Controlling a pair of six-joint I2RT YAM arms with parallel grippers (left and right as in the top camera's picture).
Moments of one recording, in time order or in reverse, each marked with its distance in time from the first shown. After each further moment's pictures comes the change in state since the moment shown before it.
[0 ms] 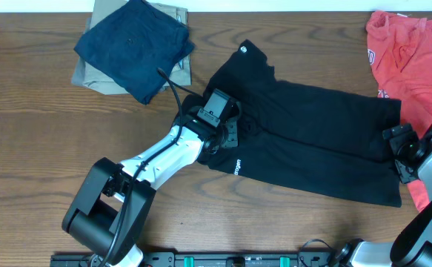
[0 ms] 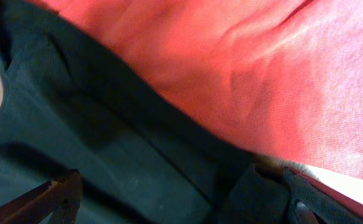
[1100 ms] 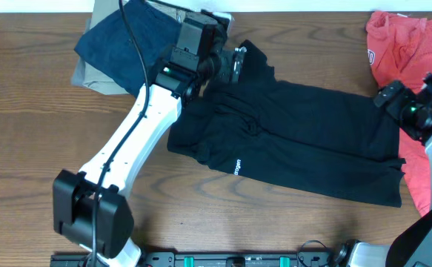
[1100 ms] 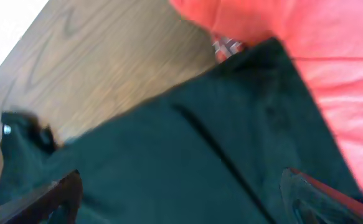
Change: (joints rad) left arm 0.154 0.003 0.501 -0.067 -0.005 0.440; right arm 0.164 -0.046 0.314 -0.210 -0.169 -0.294
